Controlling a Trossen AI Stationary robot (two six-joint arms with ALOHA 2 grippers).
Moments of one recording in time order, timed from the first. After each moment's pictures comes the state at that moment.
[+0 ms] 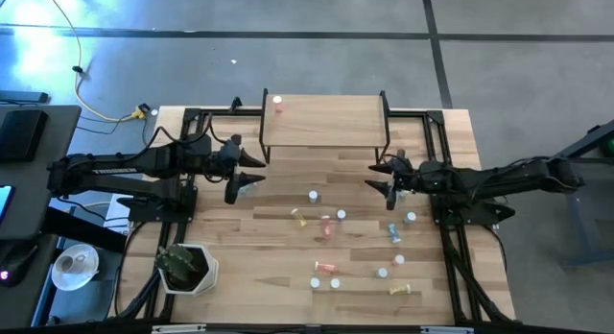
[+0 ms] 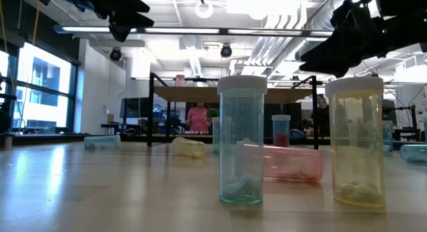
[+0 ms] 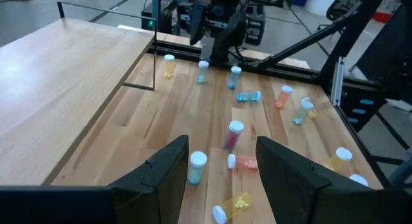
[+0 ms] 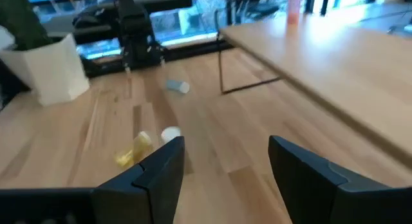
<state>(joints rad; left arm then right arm) 0.27 0.80 0.63 -0.16 0.12 -0.13 -0.01 0.72 0.23 0.25 0.23 0.16</state>
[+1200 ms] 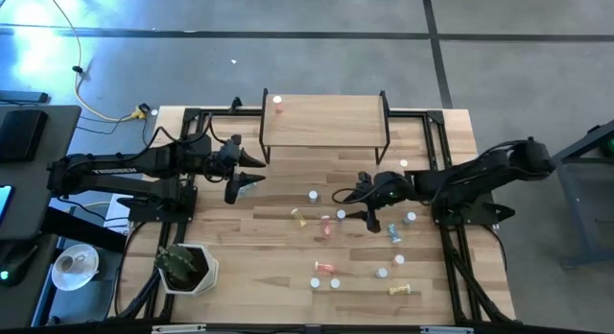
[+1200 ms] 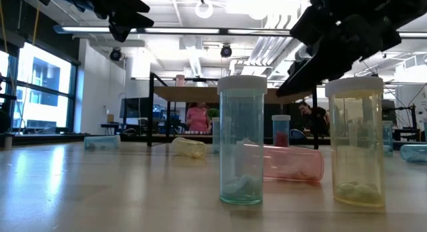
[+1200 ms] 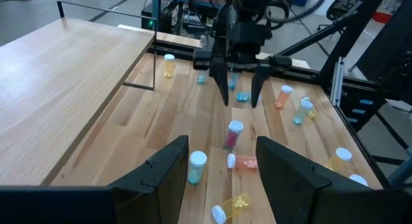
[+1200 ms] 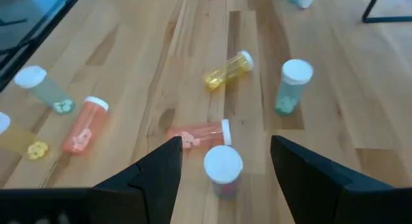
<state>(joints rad) 0.27 0.80 0.63 -0.16 0.12 -0.13 0.07 1.28 0.50 0.21 -0.09 0.04</state>
